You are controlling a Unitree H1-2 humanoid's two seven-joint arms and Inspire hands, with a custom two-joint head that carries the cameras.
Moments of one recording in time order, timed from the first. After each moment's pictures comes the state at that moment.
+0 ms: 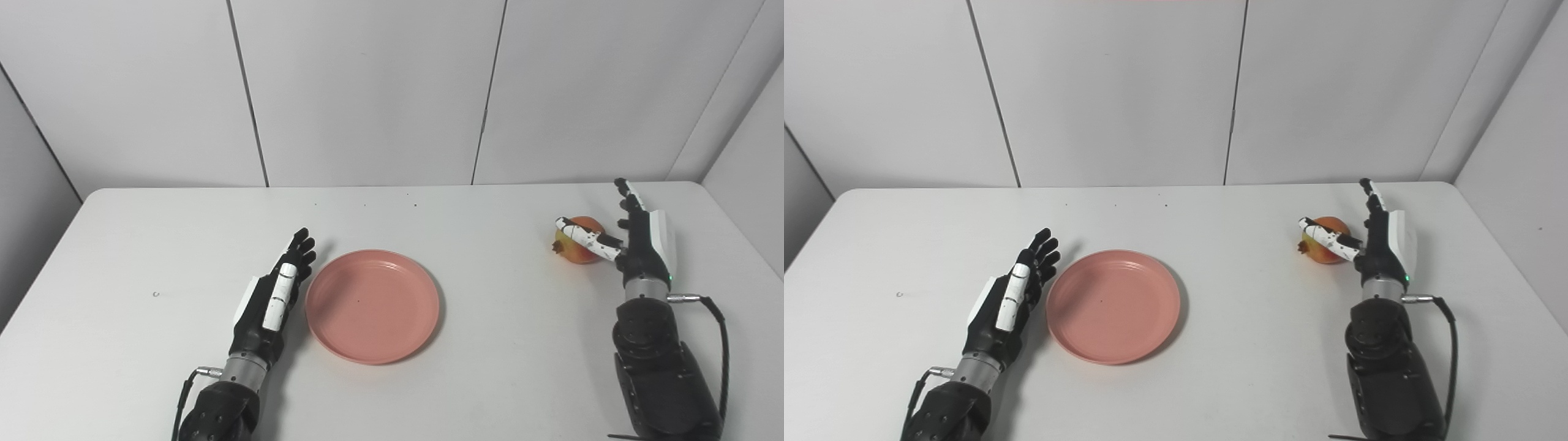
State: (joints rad) left arm -0.19 0.05 -0.04 0.02 -0.04 0.06 -0.14; right arm -0.45 -0.24 -0.10 0.31 -0.38 0.18 -0.27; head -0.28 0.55
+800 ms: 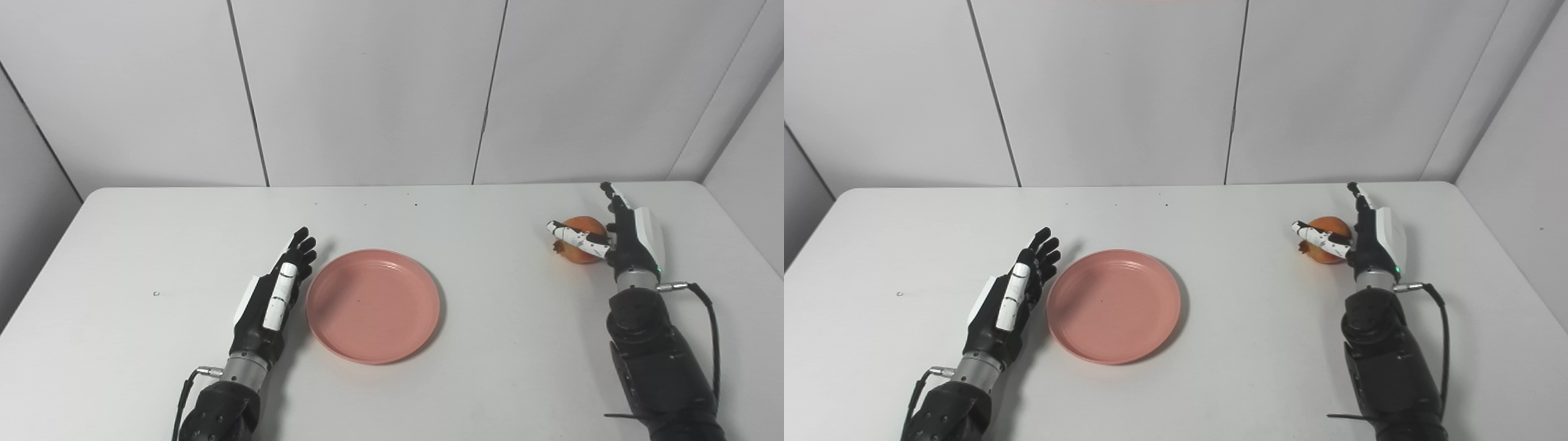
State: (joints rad) left arm -0.19 0.05 -0.04 0.02 -0.04 0.06 -0.13; right arm -0.51 -0.27 -0.05 0.45 -0.38 0.19 -0.25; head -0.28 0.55
